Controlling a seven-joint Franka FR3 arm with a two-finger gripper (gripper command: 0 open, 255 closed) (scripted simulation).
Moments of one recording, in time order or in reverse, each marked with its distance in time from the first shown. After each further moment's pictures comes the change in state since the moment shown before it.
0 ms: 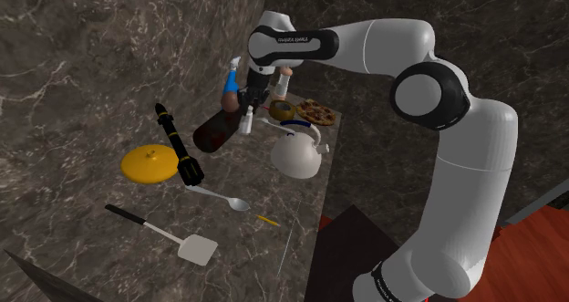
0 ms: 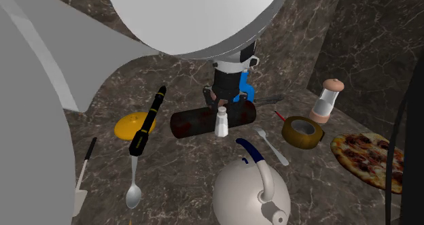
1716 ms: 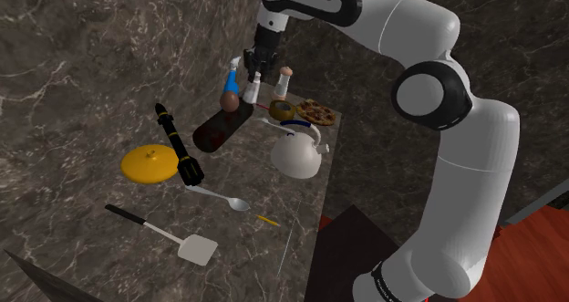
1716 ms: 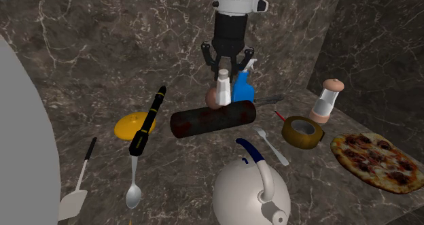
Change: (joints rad) arm 0.002 -0.008 0.001 0.331 -0.004 -0.339 0.020
